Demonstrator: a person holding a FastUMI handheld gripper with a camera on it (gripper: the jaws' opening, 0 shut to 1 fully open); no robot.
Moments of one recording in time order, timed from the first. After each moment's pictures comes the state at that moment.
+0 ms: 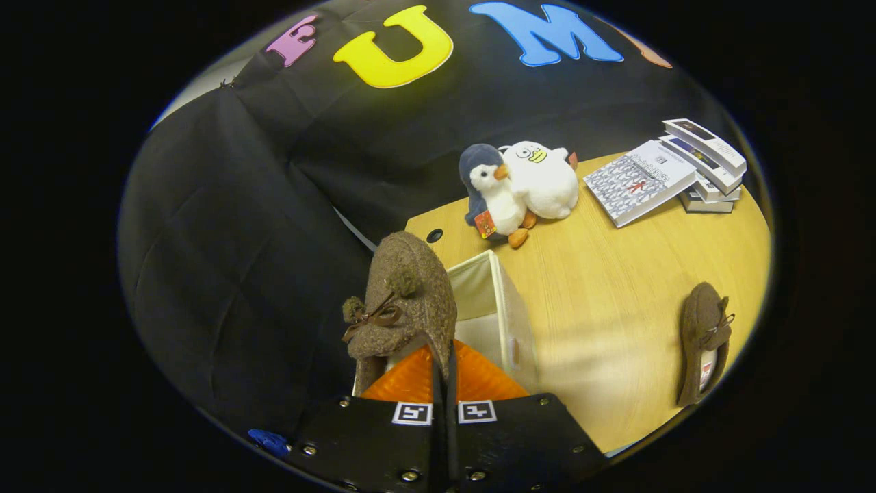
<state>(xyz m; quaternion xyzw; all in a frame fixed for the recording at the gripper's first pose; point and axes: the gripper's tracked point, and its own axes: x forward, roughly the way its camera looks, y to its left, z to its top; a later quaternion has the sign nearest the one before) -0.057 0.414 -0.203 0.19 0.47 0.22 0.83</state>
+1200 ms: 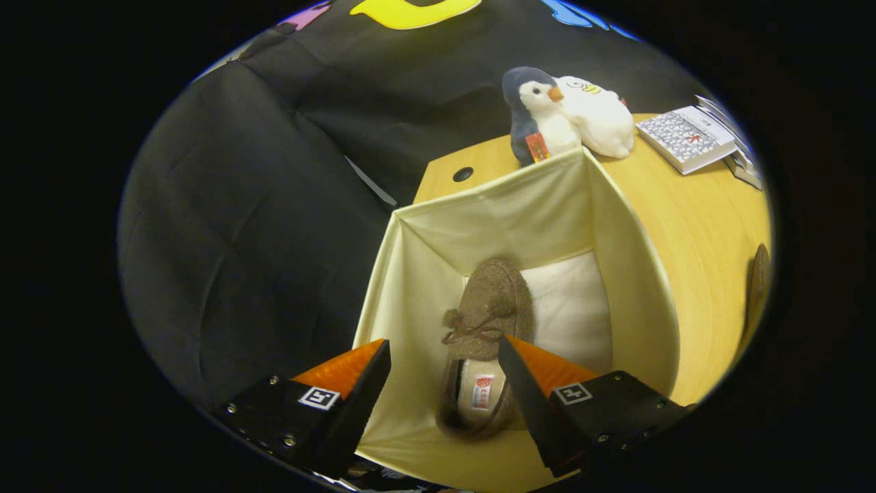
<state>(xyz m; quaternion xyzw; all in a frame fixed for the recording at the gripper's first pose) -0.086 0.499 -0.270 0.16 0.51 0.28 0.80</state>
